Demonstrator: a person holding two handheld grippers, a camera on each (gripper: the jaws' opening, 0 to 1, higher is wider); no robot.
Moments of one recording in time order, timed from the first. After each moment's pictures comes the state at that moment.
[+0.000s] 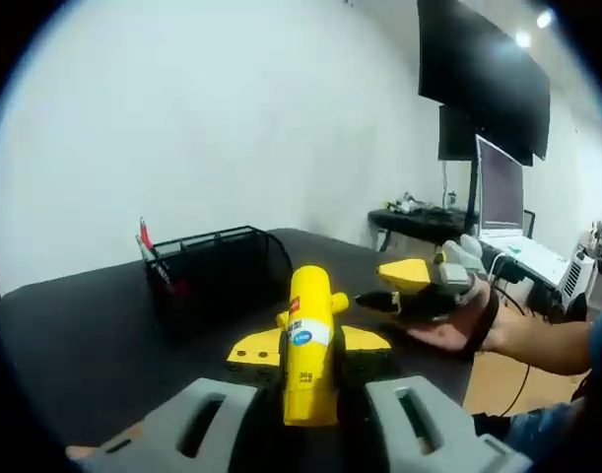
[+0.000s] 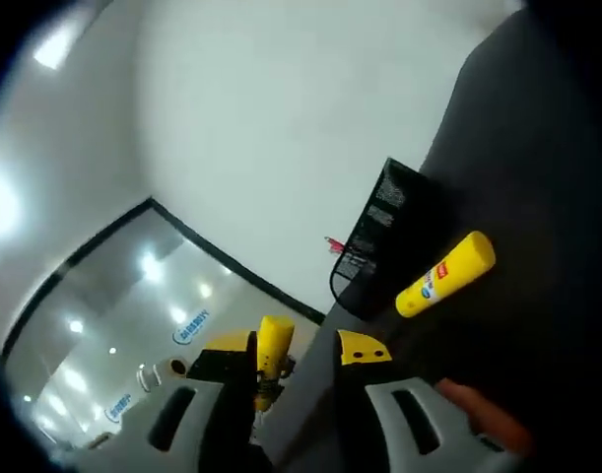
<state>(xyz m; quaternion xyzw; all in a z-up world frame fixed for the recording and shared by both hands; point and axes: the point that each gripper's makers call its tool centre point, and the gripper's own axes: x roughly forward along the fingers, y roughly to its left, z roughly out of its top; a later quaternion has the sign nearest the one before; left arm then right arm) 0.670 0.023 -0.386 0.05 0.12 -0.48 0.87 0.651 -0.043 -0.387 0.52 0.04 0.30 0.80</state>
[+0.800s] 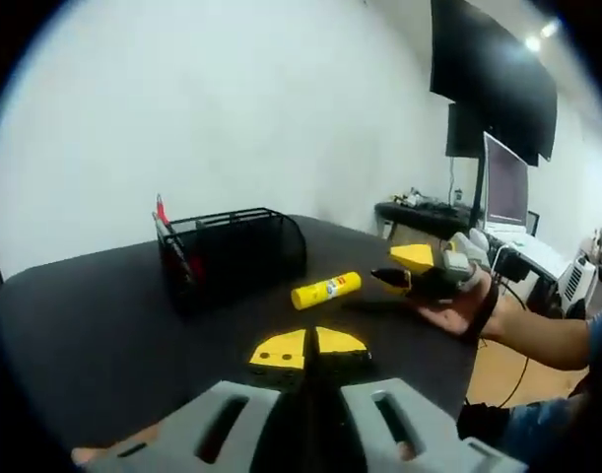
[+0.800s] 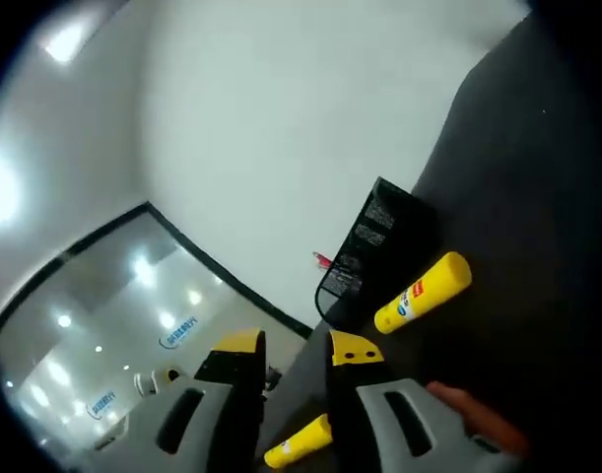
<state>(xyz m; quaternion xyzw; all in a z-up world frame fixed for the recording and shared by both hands) 0.655 0.058 -0.407 0.07 0.16 -0.48 0.86 0.652 -0.073 -0.406 0.49 0.02 0.26 0.83</state>
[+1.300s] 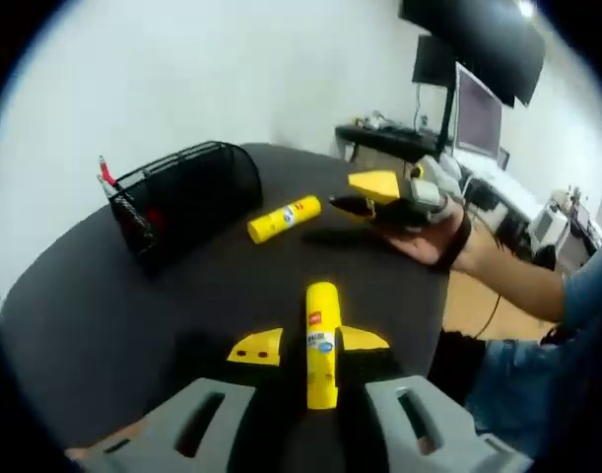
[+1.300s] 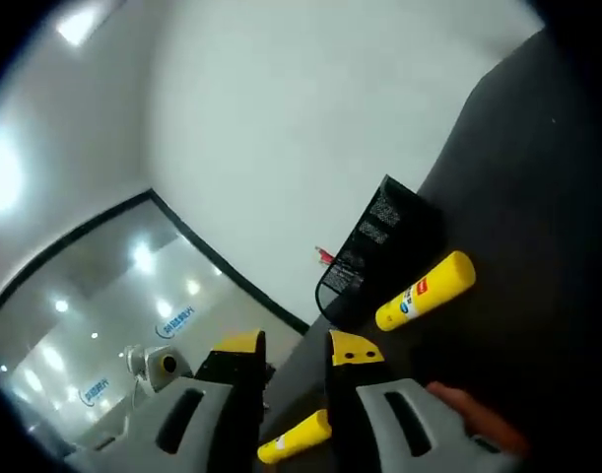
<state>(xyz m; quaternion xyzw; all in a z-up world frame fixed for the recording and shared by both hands) 0.613 0.055 -0.448 0.21 0.30 -0.52 0.77 0.650 -0.069 -0.407 0.48 0.02 0.26 0.84</state>
